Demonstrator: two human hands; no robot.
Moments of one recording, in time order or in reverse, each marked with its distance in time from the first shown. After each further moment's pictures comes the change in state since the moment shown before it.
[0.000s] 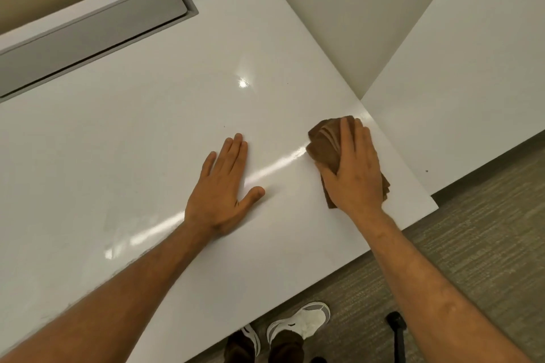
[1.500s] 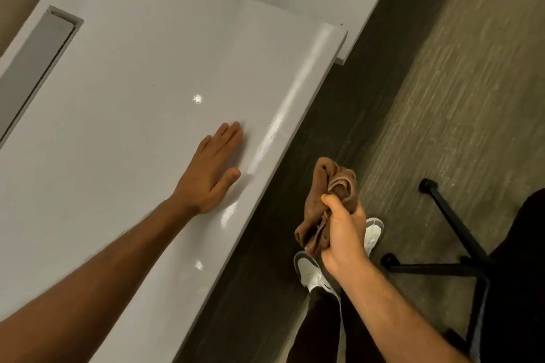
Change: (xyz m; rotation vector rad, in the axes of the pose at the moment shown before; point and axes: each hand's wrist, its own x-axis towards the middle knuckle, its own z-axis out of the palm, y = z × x) left_hand -0.086 0.003 0.010 -0.052 -0.239 0.610; right_hand -0.327 -0.035 0.085 1.650 0.498 1.046
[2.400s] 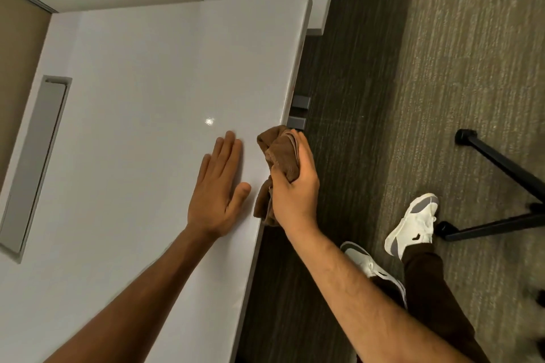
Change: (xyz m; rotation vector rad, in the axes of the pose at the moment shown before) left_hand -0.009 0.000 0.019 0.181 -0.036 0.019; right_hand 0.007 0.042 0.094 -0.122 -0.053 -0.481
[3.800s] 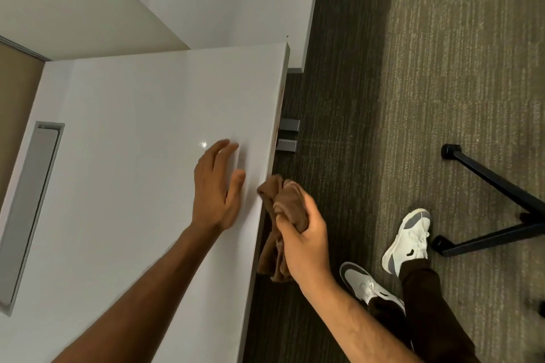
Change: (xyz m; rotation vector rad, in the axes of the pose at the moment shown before) left_hand 0.079 0.027 -0.018 -0.172 0.224 -0.024; right_hand -0.007 -0.002 -0.037 0.113 -0.073 0.130
